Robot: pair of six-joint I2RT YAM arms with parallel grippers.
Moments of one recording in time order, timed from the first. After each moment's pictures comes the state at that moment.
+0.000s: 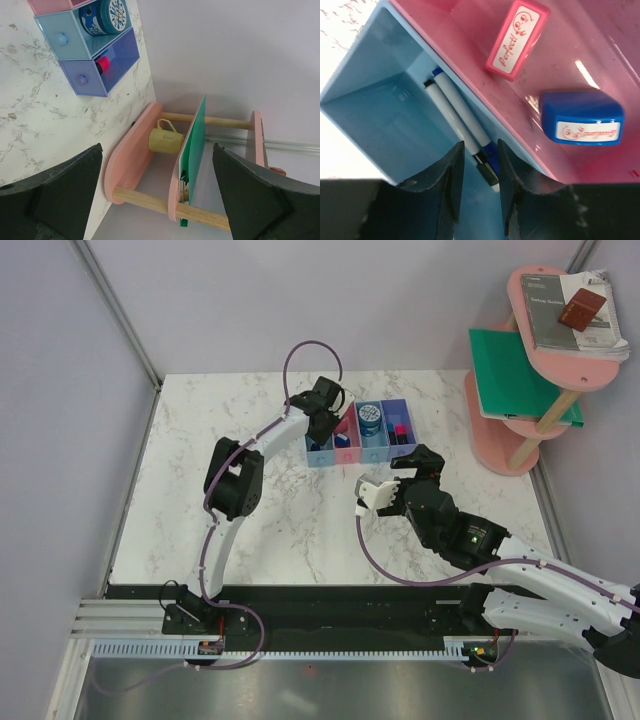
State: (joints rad) left arm -0.53 2.36 2.02 -0.65 -0.09 0.20; right arm 0.97 0.90 0.78 -0.27 0.70 -1.05
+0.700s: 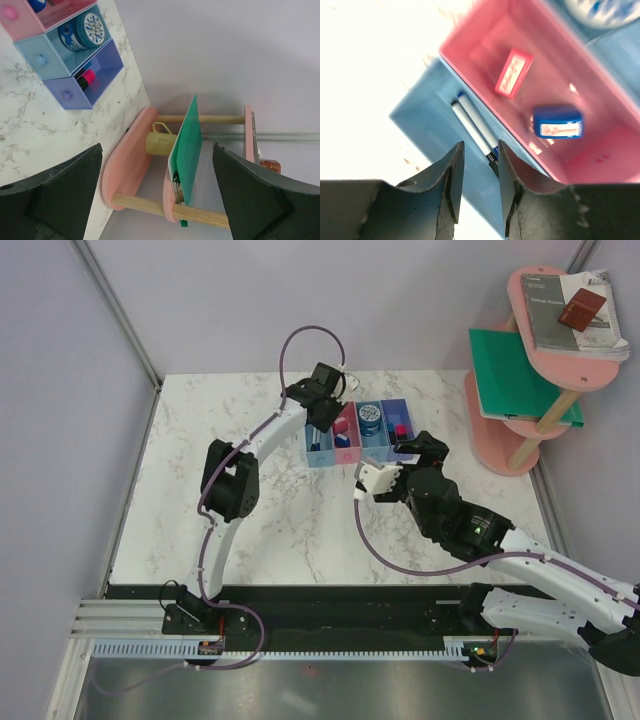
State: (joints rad) left arm -0.54 2.33 2.11 -0.68 -0.12 0.25; right arm 0.95 0.94 0.89 -0.28 0.71 -1.01
